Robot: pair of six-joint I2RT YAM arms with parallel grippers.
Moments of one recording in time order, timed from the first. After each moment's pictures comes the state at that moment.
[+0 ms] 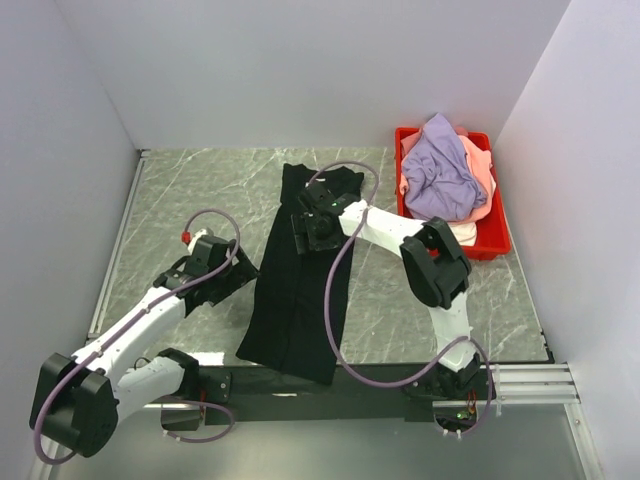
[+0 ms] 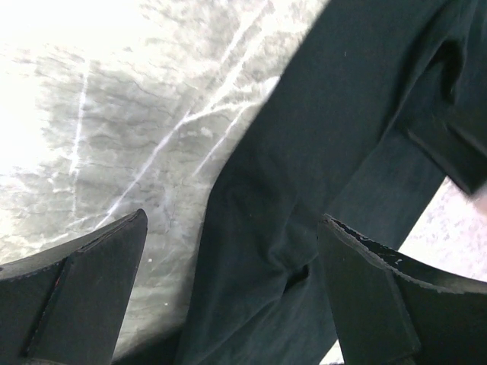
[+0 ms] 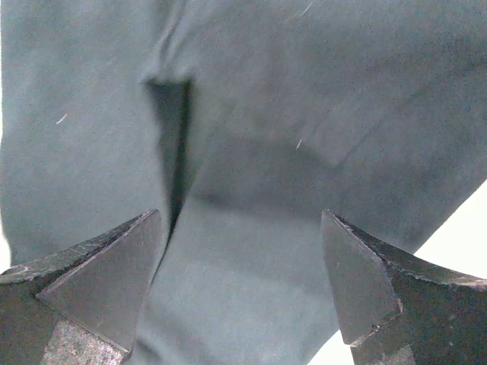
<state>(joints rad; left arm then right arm) -0.41 1.00 0.59 -0.47 -0.12 -0.95 0.71 2.05 1.57 -0.64 0.07 0.48</state>
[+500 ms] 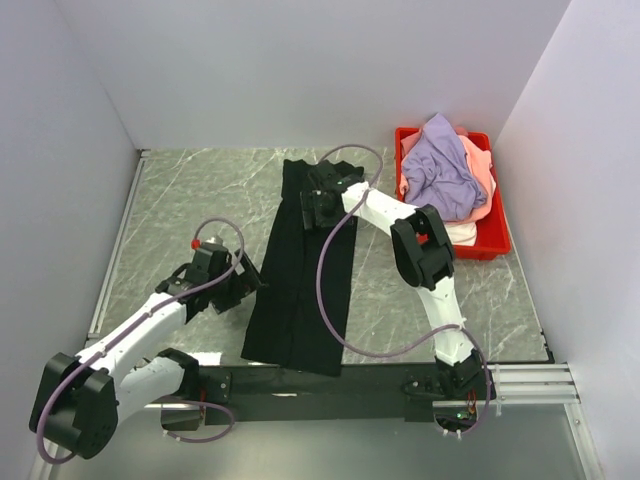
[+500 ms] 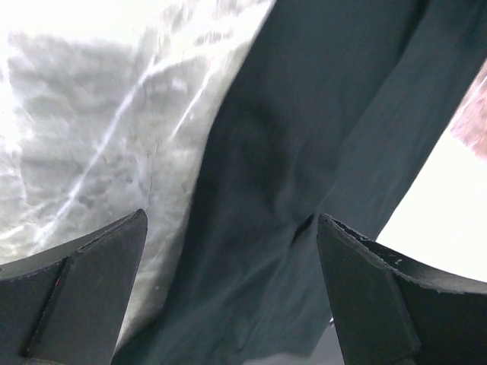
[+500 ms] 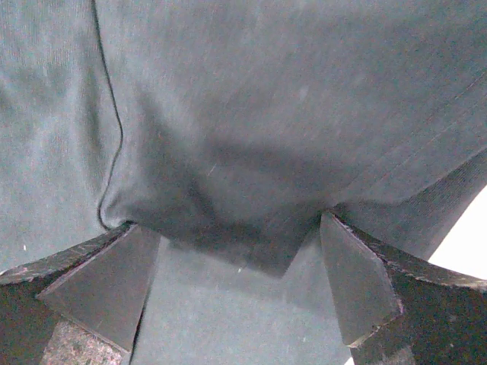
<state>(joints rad) -0.40 1.00 0.51 -0.40 0.05 -0.92 0.59 2.27 1.83 -0.65 0.09 0.41</state>
